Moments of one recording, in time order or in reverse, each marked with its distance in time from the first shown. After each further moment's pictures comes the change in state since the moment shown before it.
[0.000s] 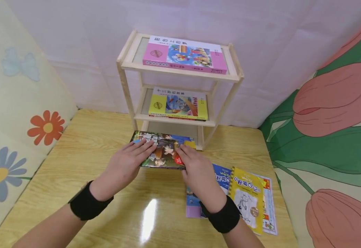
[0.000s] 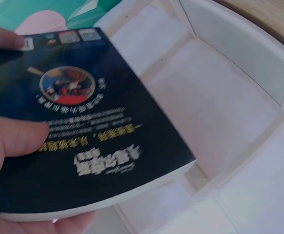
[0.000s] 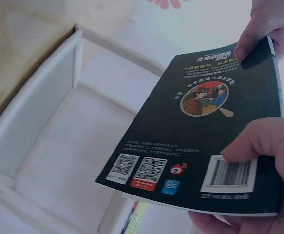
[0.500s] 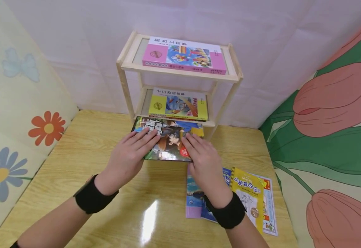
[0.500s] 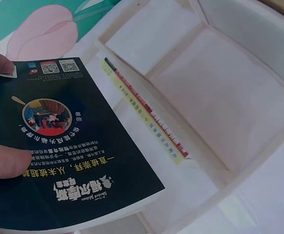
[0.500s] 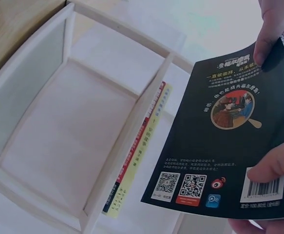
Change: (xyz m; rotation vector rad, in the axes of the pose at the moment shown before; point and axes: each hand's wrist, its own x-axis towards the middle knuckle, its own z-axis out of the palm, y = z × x) left_hand 0.024 0.003 -0.013 0.012 0.313 0.066; right_hand 0.008 0.016 -0.020 0.036 0.357 -0.143
